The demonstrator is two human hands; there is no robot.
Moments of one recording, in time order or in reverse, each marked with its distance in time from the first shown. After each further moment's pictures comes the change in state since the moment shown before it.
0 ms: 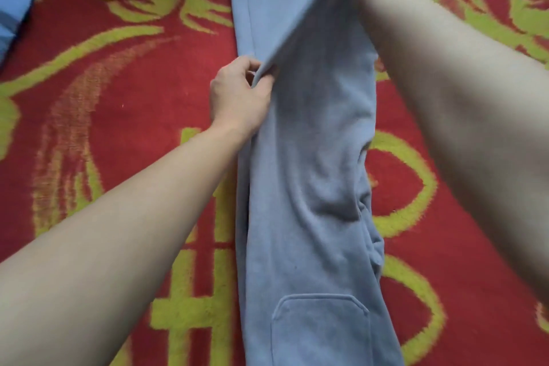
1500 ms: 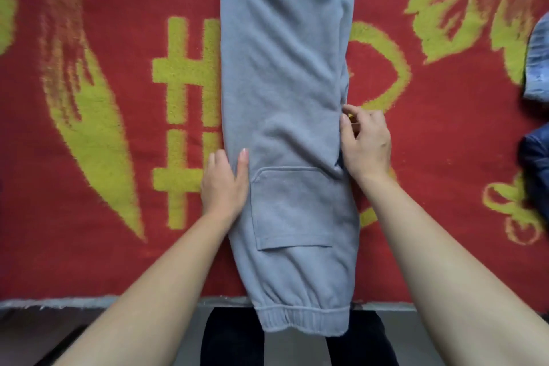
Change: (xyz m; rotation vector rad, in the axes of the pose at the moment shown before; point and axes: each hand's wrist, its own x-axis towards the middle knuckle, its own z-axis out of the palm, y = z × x) left_hand -0.292 -0.105 -0.001 0.425 -0.151 -0.318; right_hand -0.300 0.267 -0.067 -0.365 0.018 -0.111
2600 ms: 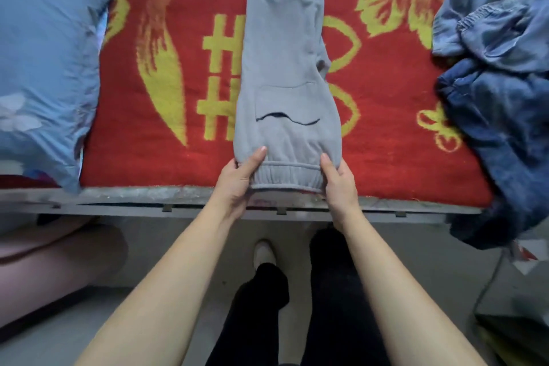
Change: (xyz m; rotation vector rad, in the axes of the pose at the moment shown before) left_hand -0.272 -0.021 -0.089 -1.321 -0.414 -0.260; right_hand -0.317 -0.024 -0.121 0.883 -0.249 0.346
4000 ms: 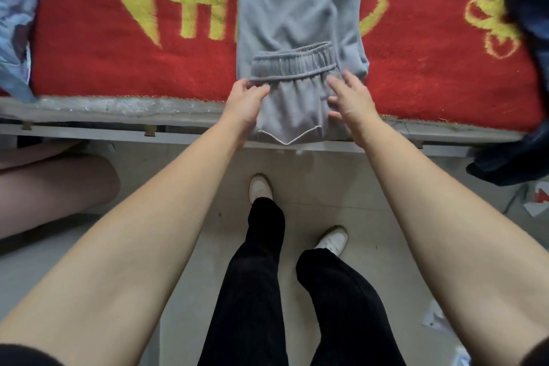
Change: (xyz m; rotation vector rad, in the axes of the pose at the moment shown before) left_hand 0.045 -0.097 -0.020 0.440 0.201 0.011; right_hand 0.055 0.090 -0.035 -0.219 -0.066 0.221
